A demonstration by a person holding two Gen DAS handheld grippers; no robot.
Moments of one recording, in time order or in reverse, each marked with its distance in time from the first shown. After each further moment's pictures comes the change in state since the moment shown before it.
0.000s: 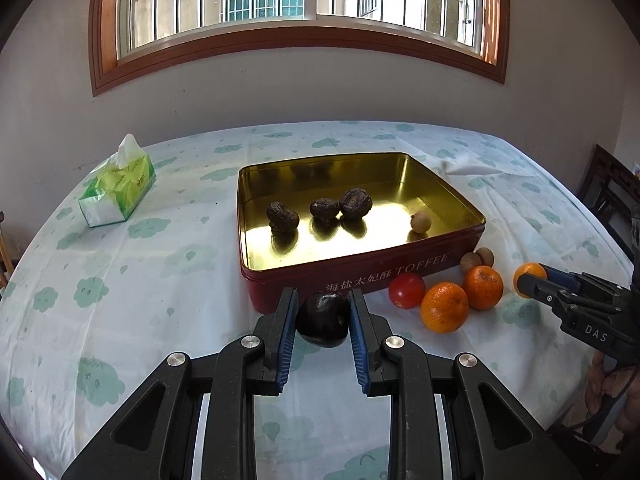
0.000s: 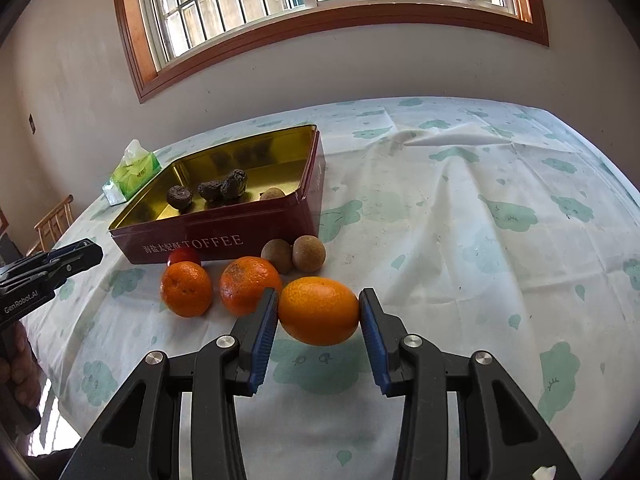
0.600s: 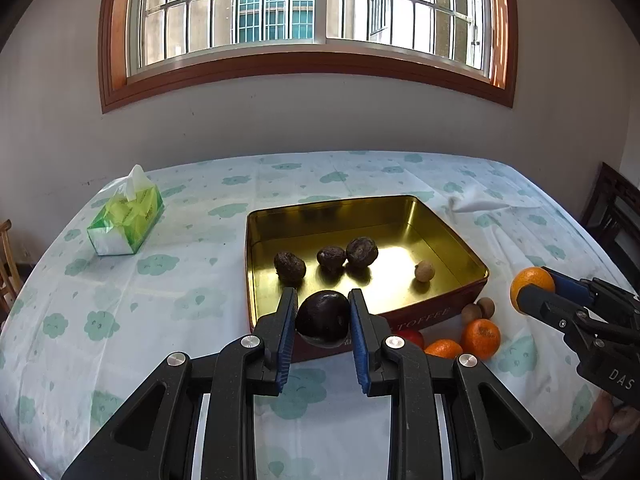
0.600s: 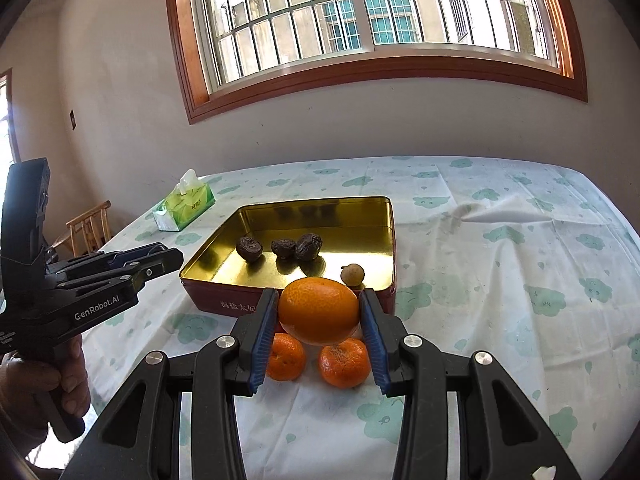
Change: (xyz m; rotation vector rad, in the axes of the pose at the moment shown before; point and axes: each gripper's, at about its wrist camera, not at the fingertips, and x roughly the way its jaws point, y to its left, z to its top) left arm -0.004 0.000 0.034 -0.016 -0.068 0.031; right arm -0.023 0.053 0.041 -0.093 -0.107 0.102
